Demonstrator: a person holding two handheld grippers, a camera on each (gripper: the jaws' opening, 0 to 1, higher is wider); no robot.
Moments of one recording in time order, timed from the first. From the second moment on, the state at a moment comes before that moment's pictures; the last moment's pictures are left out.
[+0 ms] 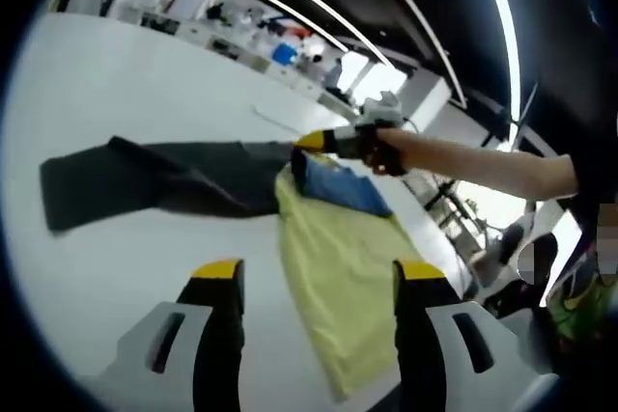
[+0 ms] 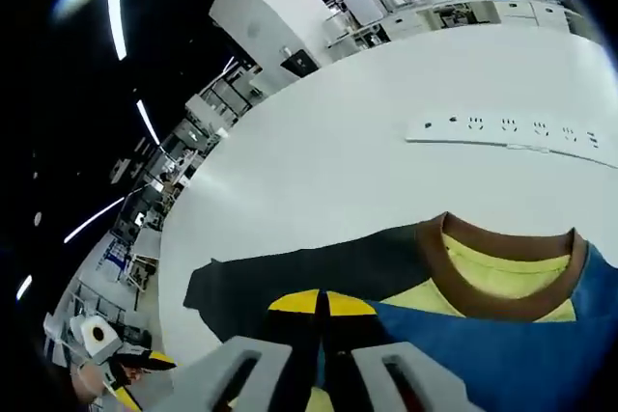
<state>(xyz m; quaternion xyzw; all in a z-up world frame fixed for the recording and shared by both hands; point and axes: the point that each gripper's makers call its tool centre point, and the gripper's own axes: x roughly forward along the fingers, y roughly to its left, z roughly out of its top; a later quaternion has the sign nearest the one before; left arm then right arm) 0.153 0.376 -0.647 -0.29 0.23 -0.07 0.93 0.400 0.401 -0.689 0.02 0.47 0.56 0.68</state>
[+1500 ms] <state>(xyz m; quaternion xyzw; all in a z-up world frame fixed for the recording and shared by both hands) 0.153 0.380 -0.650 -0.30 0.23 -0.07 0.93 0.407 0.370 -0.699 -0.04 0.43 0.58 0.69</state>
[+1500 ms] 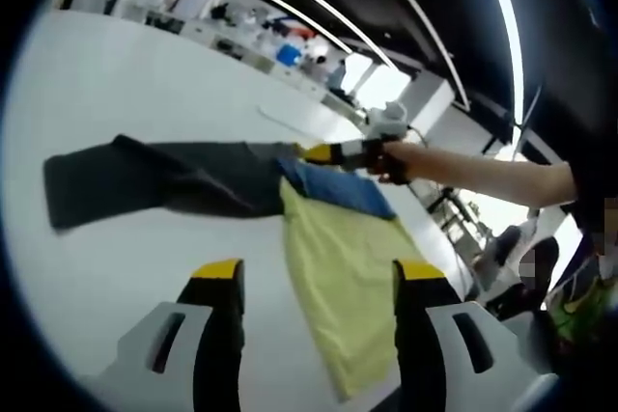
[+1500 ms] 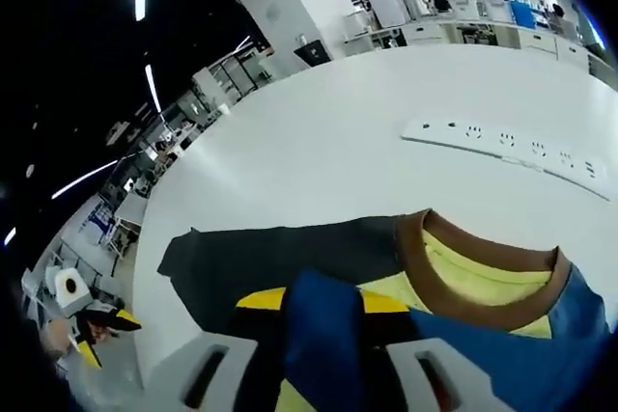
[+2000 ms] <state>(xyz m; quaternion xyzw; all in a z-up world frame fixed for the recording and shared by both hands) 0.160 0.378 -0.649 -0.27 0.24 -0.07 0.93 0.404 0.312 -0.691 -0.03 0.43 0.58 0.69</state>
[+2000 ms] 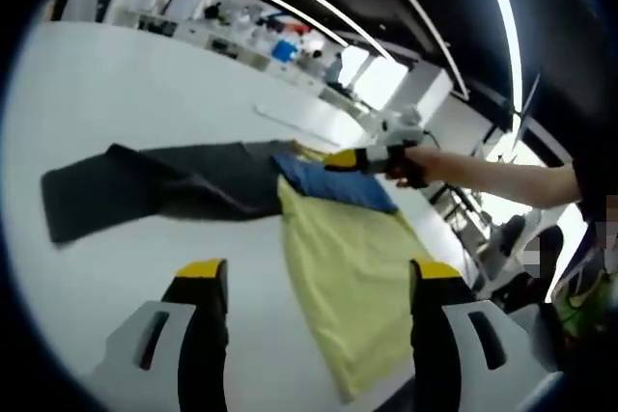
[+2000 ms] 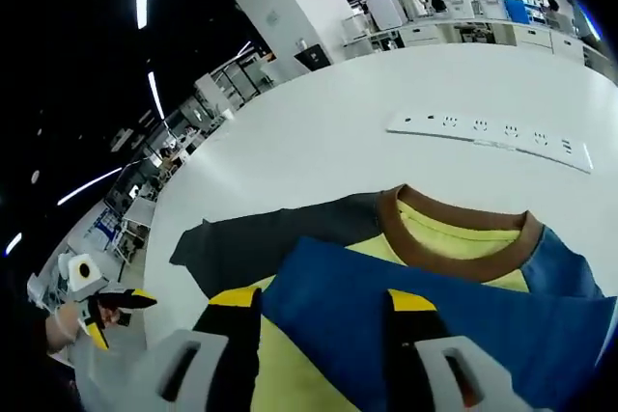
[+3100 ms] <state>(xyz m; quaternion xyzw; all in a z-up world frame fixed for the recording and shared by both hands) 0.173 0.358 -0.645 -0.27 0.24 -0.09 0.93 0.450 0.147 -0.682 0.06 0.45 0.47 0.76</state>
